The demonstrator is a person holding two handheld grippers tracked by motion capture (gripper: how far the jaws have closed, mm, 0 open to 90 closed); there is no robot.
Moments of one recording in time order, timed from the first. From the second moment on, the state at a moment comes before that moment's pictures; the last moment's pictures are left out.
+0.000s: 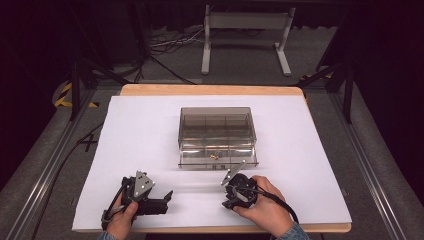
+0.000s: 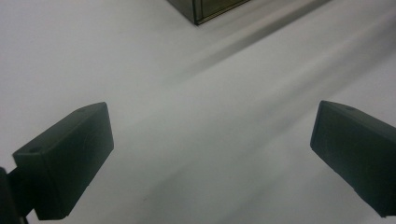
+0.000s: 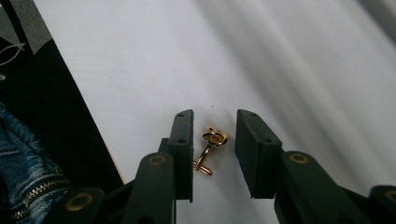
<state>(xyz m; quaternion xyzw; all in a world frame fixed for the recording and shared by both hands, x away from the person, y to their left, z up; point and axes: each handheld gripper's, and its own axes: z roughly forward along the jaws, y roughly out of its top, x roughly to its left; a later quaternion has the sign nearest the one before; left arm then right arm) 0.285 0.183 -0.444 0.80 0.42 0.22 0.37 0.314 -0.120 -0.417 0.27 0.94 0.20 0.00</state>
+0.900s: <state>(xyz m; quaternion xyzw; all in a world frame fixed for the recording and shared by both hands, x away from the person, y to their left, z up) 0.285 0.183 -0.445 0.80 0.42 0.22 0.37 0.313 -0.120 -0.414 0.27 0.94 0.20 0.01</state>
